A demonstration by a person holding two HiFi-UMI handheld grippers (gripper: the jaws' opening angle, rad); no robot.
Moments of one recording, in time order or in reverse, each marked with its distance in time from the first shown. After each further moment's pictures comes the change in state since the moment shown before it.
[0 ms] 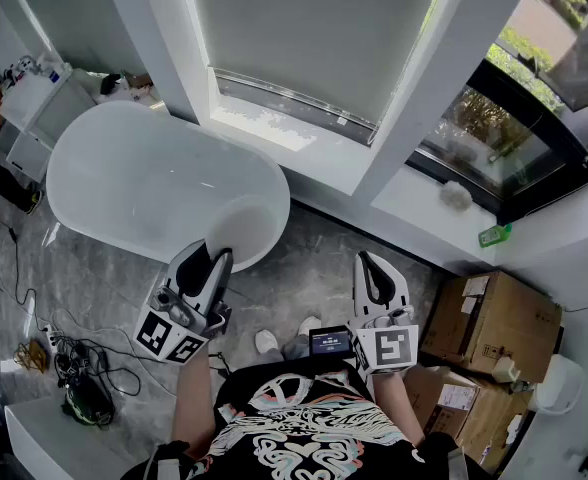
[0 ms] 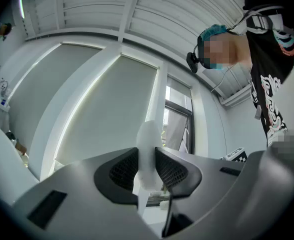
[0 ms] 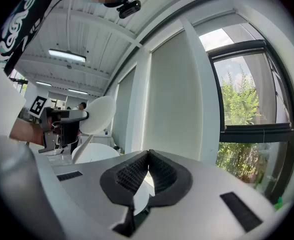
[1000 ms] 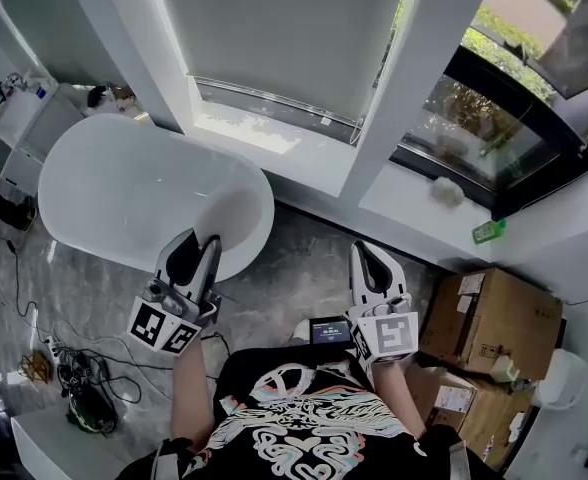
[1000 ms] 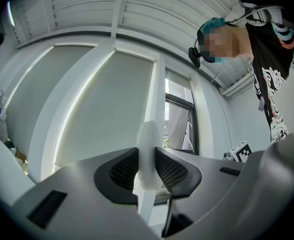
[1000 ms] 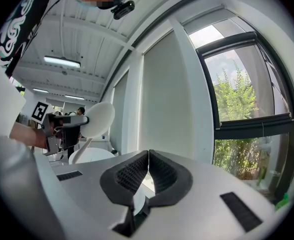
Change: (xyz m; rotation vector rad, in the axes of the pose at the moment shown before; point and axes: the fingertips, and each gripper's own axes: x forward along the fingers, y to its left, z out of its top) left arm 0.063 0.008 -0.023 0.078 0.032 0.033; right arm 0.022 -0.068 -0.013 0.066 -0.034 0.006
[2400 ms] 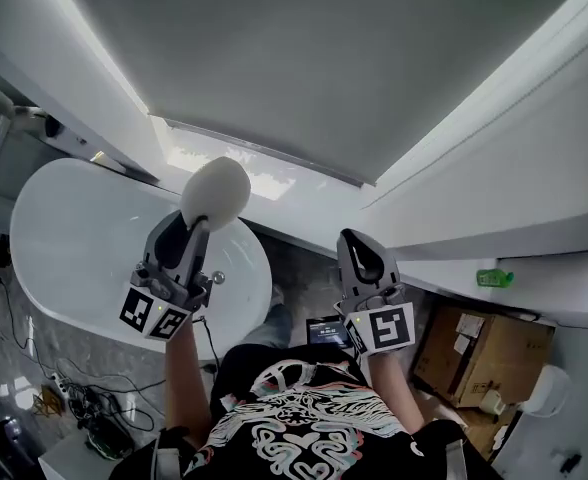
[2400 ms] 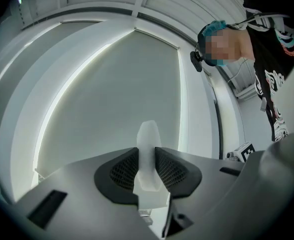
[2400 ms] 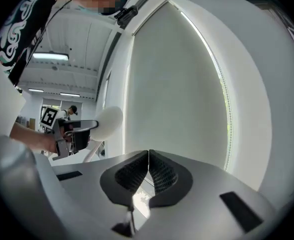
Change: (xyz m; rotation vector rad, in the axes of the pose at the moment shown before) left arm 0.291 0.293 -0.040 -0.080 0.022 -0.033; right arm 0.370 -0.116 0.005 0.010 0.041 0.035
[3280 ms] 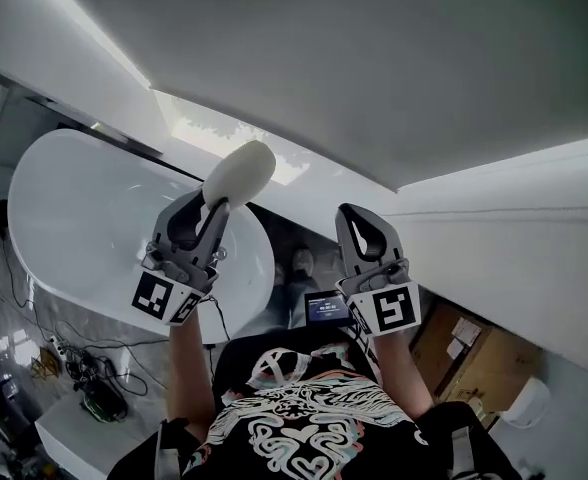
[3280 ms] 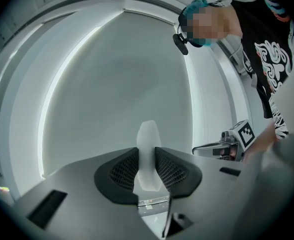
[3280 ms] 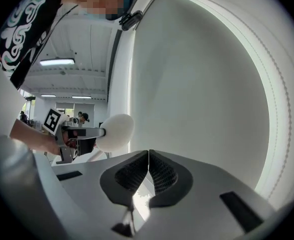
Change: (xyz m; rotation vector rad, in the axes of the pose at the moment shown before) left arm 0.069 0.061 -0.061 0.136 0.184 0.062; right arm 0.115 -0.029 -0.027 0.001 0.032 0.158
